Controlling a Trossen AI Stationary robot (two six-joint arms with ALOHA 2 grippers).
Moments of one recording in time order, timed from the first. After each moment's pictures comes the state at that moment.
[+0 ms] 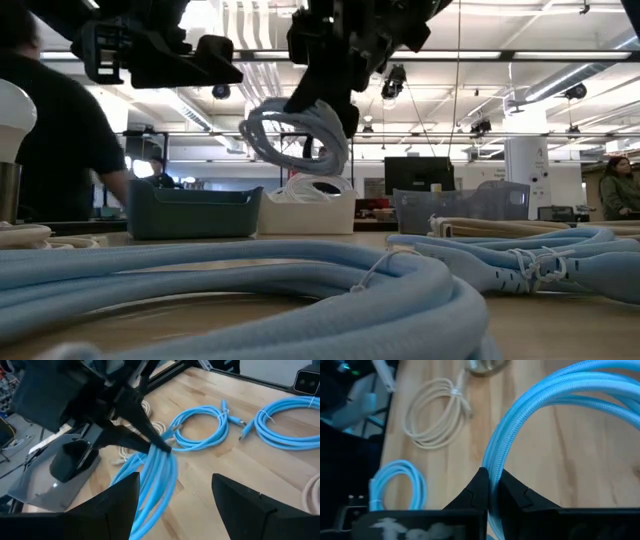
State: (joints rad) left arm 0.13 0.97 0.55 0.03 0.37 0.61; right arm -0.05 1.87 1.42 -0.37 -0.40 0.29
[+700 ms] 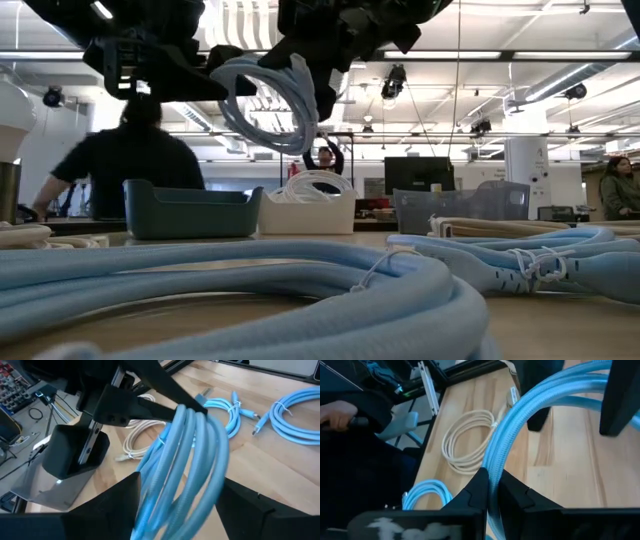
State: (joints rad) left arm 0.13 1.06 0.55 0.12 0.34 0.62; right arm -0.04 1.87 1.41 -0.18 -0.53 0.29
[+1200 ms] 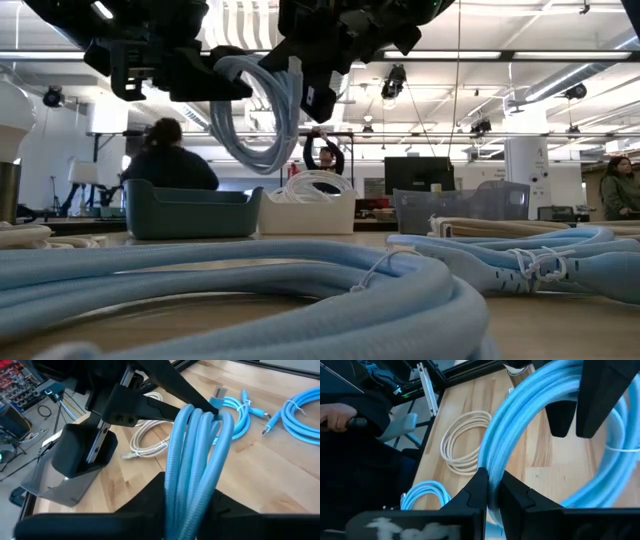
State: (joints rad) left arm 0.13 1.07 0.55 0.14 0.30 0.60; right arm -0.04 1.87 1.40 -0.17 -0.52 0.29
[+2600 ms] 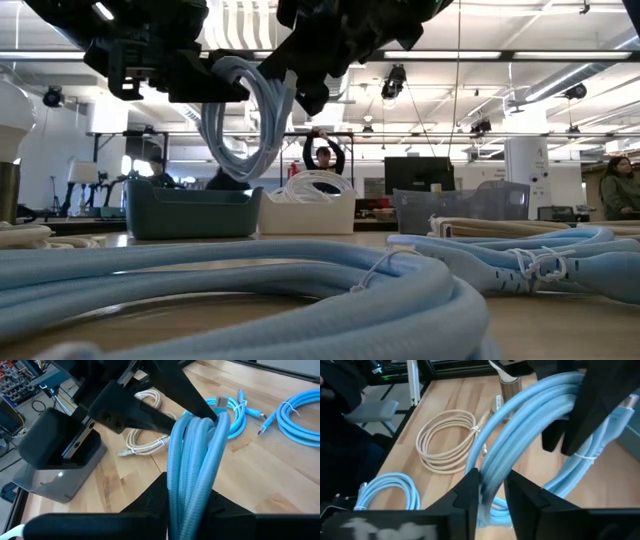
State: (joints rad) left arm 0.13 1.07 0.55 0.12 0.32 0.58; right arm -0.03 1.87 1.40 -0.17 -0.41 0.07
